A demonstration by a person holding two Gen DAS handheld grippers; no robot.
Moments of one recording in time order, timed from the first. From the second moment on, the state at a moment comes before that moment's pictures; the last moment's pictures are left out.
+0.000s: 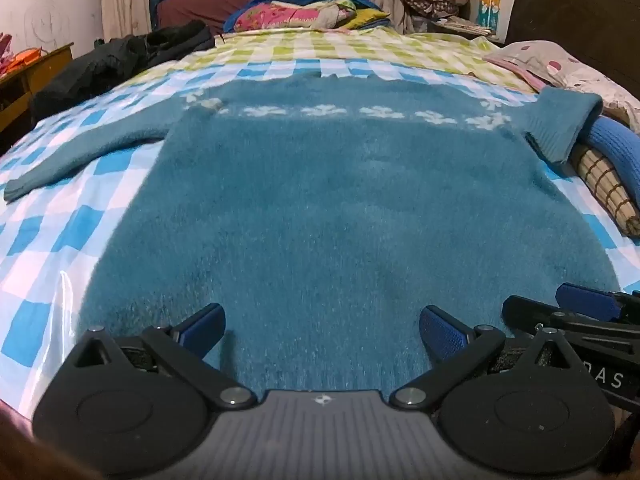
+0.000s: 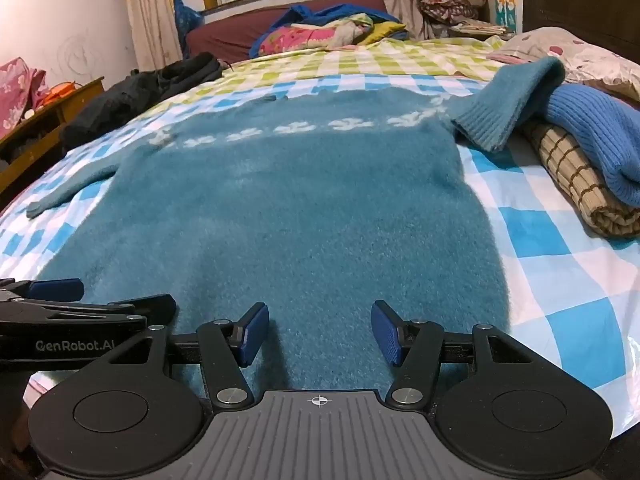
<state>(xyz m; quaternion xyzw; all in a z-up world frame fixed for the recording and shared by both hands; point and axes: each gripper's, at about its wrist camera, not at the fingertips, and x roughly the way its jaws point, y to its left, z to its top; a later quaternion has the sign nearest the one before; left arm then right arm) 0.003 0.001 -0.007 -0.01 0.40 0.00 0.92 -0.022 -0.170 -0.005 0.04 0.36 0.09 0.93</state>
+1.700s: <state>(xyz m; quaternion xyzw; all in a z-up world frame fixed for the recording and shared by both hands) 0.000 0.004 0.004 -0.01 0.38 0.00 0.93 -0.024 -0.172 0.003 0.04 0.36 0.10 0.93</state>
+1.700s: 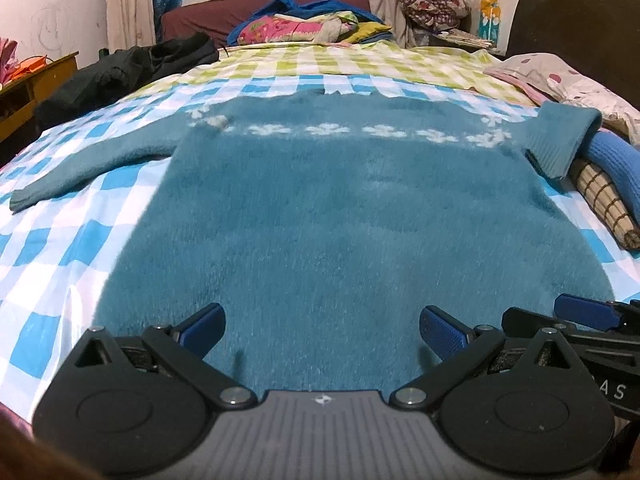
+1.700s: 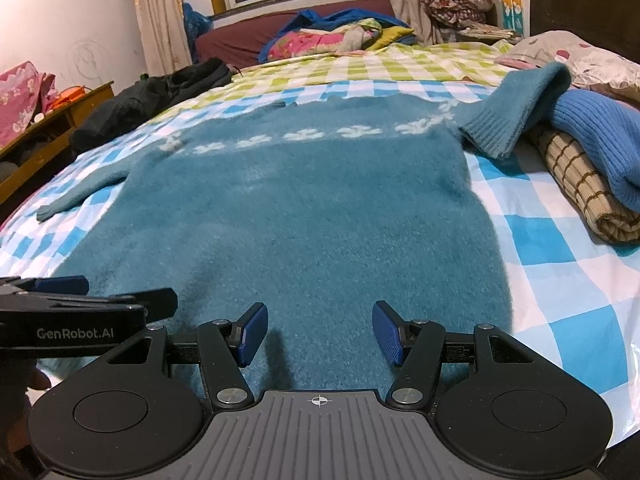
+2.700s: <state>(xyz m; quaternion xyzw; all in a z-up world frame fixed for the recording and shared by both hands) 0.020 -0.012 0.023 -0.01 0.36 -0.03 0.93 -0.014 -0.193 0.019 0.05 0.34 0.10 0.93</state>
